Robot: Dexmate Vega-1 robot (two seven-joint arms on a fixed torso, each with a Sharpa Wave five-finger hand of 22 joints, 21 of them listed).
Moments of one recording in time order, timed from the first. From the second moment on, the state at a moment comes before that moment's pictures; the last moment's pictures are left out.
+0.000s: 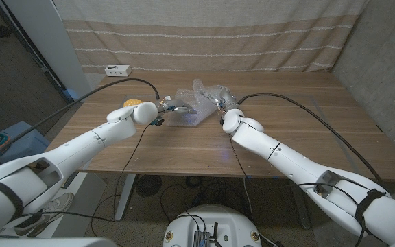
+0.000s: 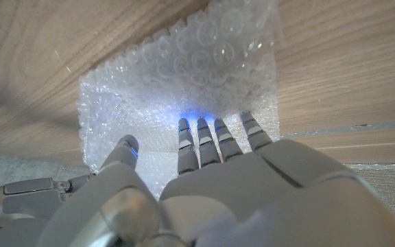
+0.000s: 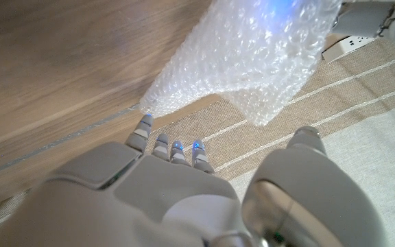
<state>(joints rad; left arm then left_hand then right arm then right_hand) 0.48 0.73 0.80 -1.48 0.34 0.10 -0.25 0.20 0.11 0.43 -0.01 0.17 0.29 -0.02 0.18 0.18 0.26 0.00 0.21 0.19 0.14 0.00 0.18 0.17 0.07 0.19 0.24 0.20 -0.58 -0.33 -0.84 -1.58 -0.06 -0.63 -0.44 0.43 -0.02 -0.03 0.02 0.22 -0.03 0.06 0.22 0.19 -0.17 0.14 0.23 0.20 -0.11 0.13 0.22 0.24 0.02 0.20 0.21 0.18</state>
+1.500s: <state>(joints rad) 0.71 0.70 0.56 -1.54 0.23 -0.12 0.29 0.20 0.14 0.57 -0.04 0.19 0.98 0.14 0.43 0.30 0.97 0.04 0.52 0.36 0.91 0.00 0.42 0.29 0.52 0.13 0.47 0.27 -0.51 -0.28 -1.01 -1.61 -0.29 -0.84 -0.46 0.54 0.04 0.02 -0.05 0.23 0.09 0.06 0.24 0.19 -0.10 0.12 0.24 0.20 -0.07 0.12 0.23 0.21 0.06 0.21 0.21 0.18</state>
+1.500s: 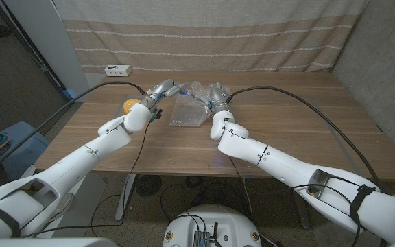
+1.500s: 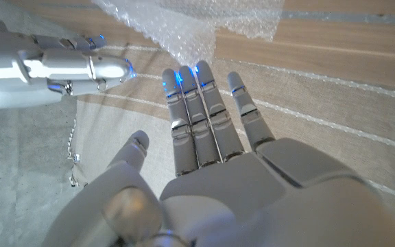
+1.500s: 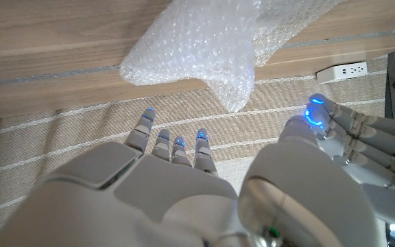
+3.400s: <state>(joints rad) 1.04 0.66 0.30 -1.76 0.30 -0.22 0.73 0.28 0.12 0.66 -0.06 0.24 0.98 0.15 0.45 0.43 0.94 0.06 0.62 0.58 0.91 -0.01 0.51 0.42 0.51 0.12 0.65 0.37 -0.16 0.25 -1.31 -0.42 -0.20 -0.52 -0.66 0.84 0.09 0.17 -0.17 0.22 0.00 -0.05 0.17 0.19 -0.13 0.08 0.18 0.20 0.00 0.04 0.21 0.20 0.26 0.14 0.22 0.18</state>
